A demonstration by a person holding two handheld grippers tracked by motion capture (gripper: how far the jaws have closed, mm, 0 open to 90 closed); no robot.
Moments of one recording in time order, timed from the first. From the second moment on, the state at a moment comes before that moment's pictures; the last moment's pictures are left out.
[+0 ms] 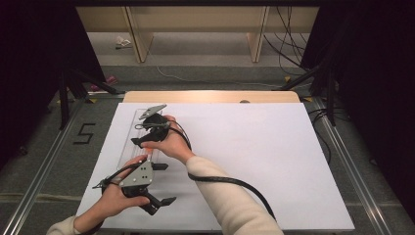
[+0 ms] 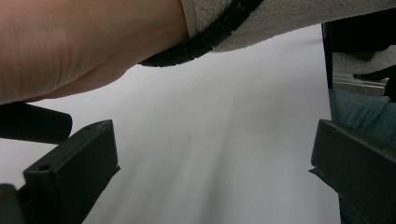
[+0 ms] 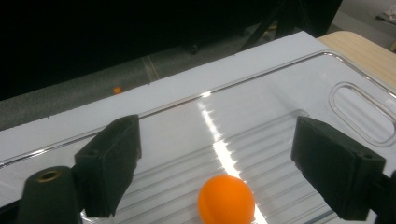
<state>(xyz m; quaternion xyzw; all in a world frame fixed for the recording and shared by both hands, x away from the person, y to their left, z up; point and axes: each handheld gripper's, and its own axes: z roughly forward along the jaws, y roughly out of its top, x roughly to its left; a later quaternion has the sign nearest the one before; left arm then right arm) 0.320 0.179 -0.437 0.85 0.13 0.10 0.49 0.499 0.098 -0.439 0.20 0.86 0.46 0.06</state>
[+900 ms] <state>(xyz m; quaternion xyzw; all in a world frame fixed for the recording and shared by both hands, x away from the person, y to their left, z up) 0.320 0.179 -0.437 0.85 0.13 0.10 0.49 0.495 0.060 -0.427 0.22 0.85 0.48 0.09</state>
